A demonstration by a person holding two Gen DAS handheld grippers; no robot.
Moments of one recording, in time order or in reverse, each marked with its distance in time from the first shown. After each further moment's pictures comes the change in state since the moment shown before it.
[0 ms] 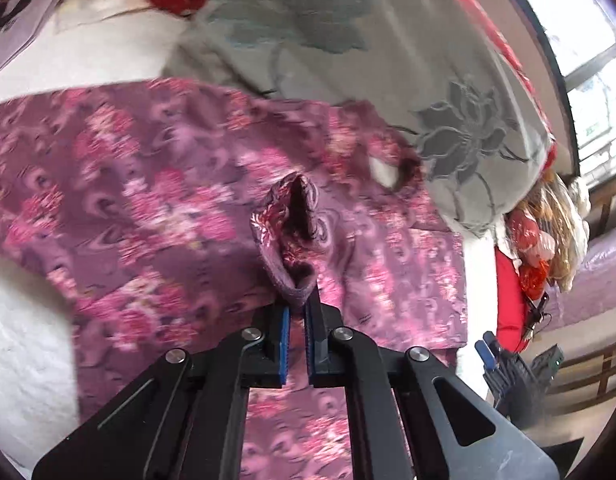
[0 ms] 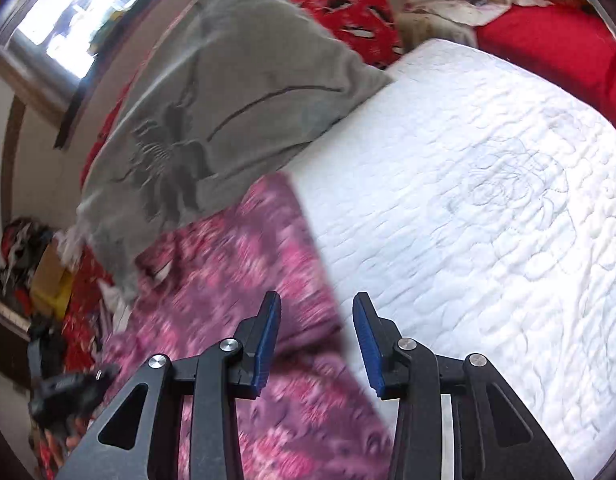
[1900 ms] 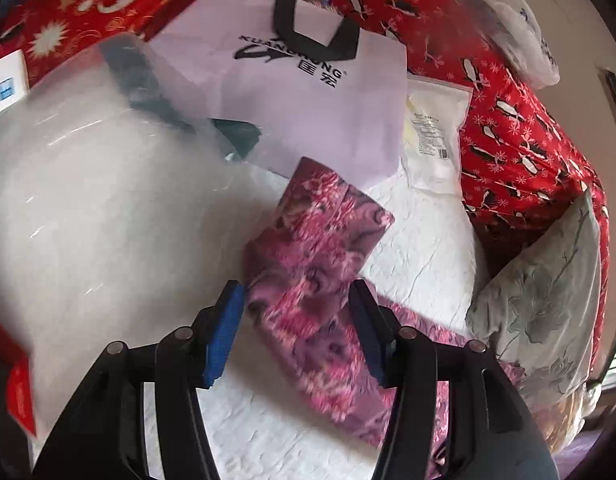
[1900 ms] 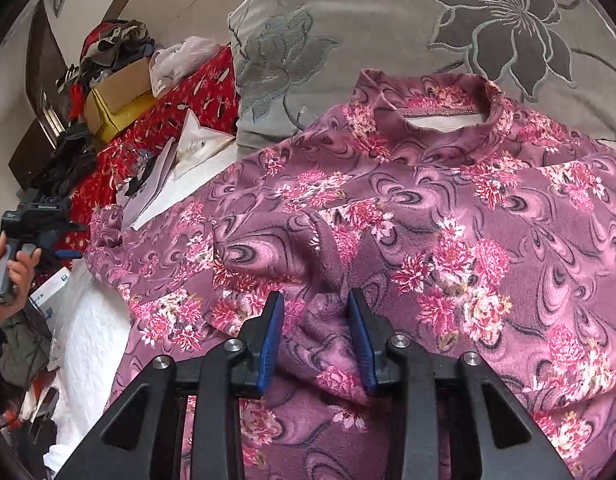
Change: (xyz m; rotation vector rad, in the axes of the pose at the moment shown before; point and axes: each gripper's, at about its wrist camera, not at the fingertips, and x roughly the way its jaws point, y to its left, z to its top) left arm -0.134 0.315 0.120 -0.490 -0.187 0.258; right arm 0.139 0.237 -0.168 -0.616 0.110 0.192
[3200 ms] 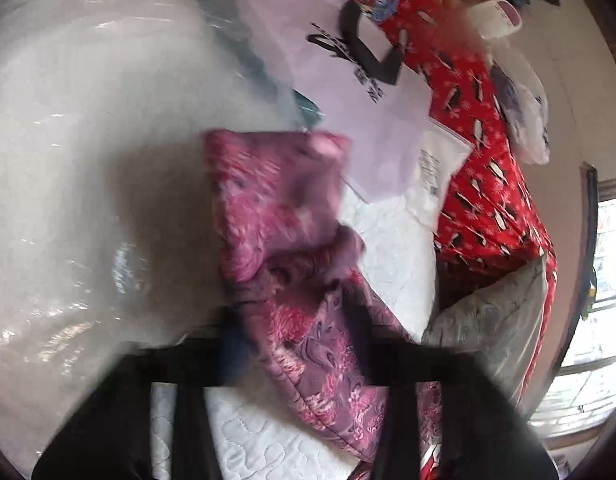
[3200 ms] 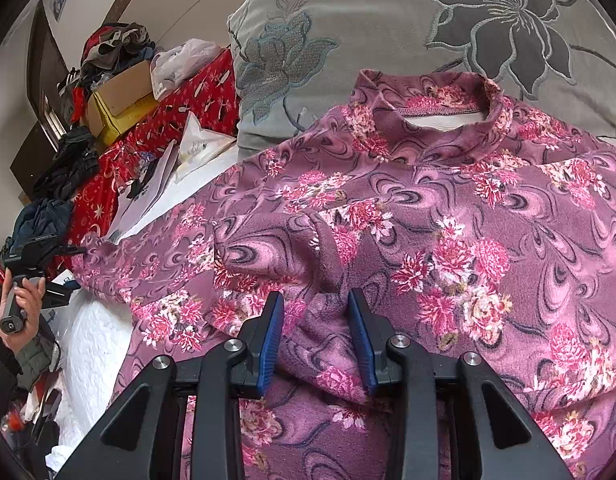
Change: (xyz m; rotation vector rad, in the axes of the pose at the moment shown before) left arm 0.009 0.065 -0.026 -0.254 -0.010 -0.269; right arm -0.002 -0.003 0.003 0.011 -0.003 0.013
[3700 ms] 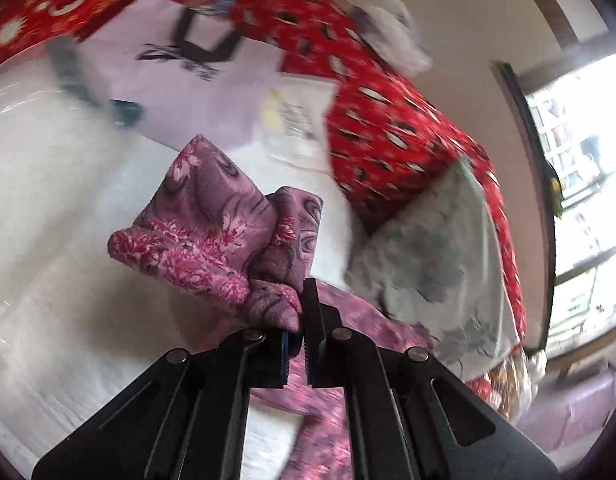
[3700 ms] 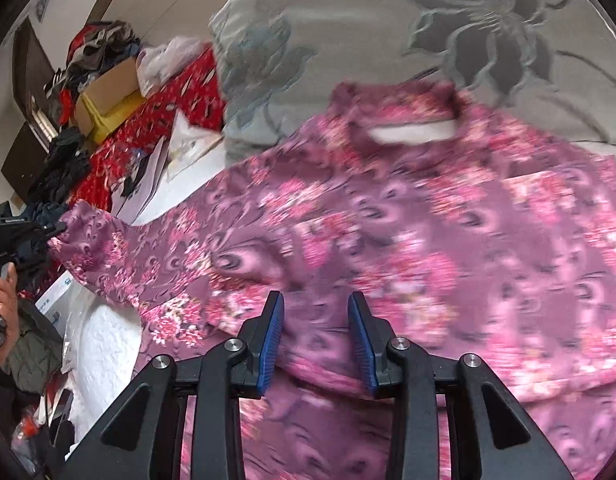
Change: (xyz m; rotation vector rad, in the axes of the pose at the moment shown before) left arm -0.037 -0.128 -0.071 0.312 0.005 -0.108; right arm -0.030 -0.019 0.023 0.028 0.069 -0.045
